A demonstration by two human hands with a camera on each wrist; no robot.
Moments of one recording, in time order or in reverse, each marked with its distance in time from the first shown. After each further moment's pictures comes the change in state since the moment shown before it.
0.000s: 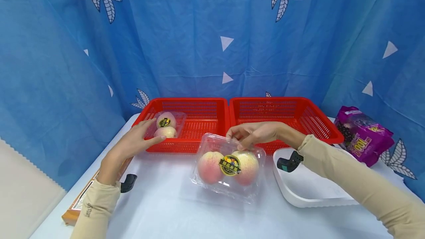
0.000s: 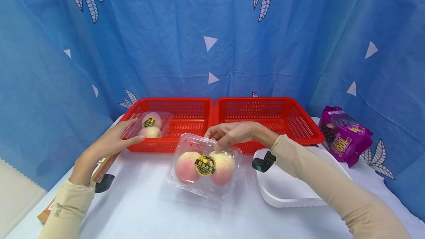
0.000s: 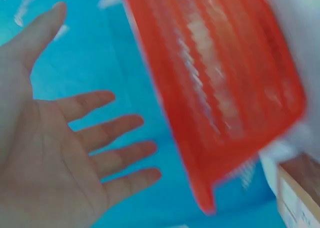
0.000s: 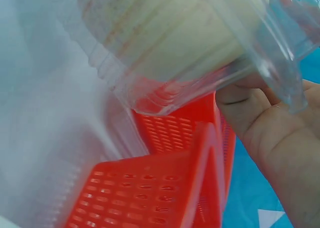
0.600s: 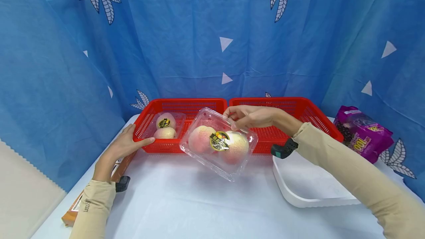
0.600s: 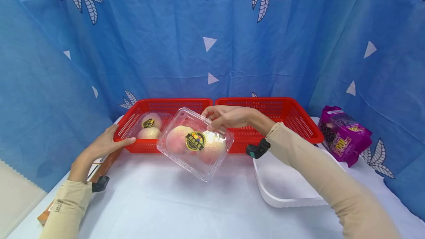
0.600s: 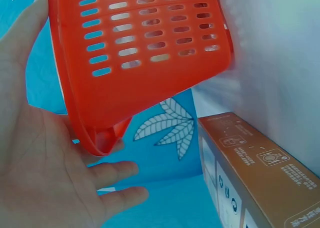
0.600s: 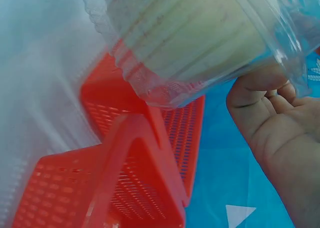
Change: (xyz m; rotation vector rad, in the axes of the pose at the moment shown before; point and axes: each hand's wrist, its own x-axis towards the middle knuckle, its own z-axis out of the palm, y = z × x) left_hand 0.007 -0.058 0.002 -0.060 0.034 -0.165; right_hand 0.004 -0.035 -0.022 0.009 0.165 -0.042
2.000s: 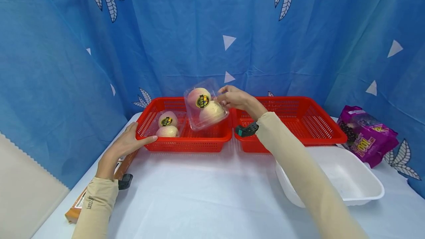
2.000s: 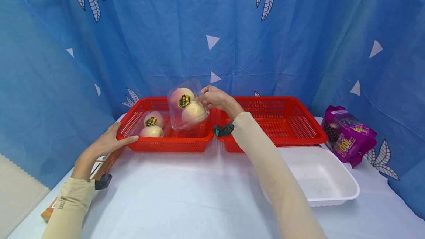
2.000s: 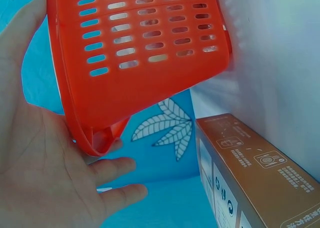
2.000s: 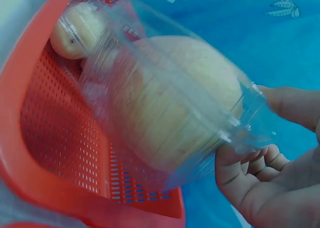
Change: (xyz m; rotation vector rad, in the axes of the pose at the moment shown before) left_hand 0.003 -0.004 0.000 -0.045 -0.009 0.005; right_hand 0.090 -0.006 -0.031 0.207 0.587 0.139
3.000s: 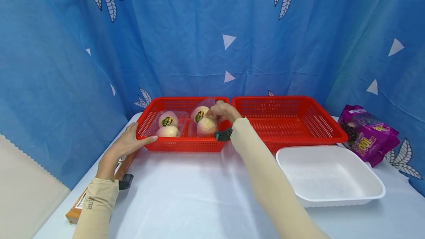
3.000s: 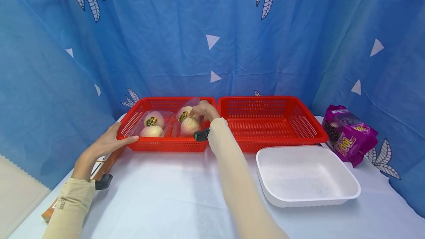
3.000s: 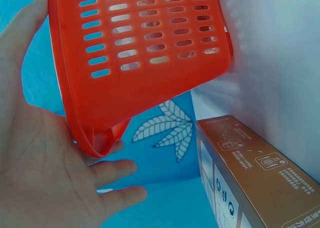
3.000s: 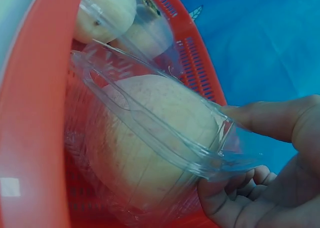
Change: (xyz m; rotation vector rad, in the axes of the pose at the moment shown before) left_hand 0.001 0.001 0.002 0.023 0.009 0.003; right_hand 0.031 0.031 0.042 -0.181 0.063 0.228
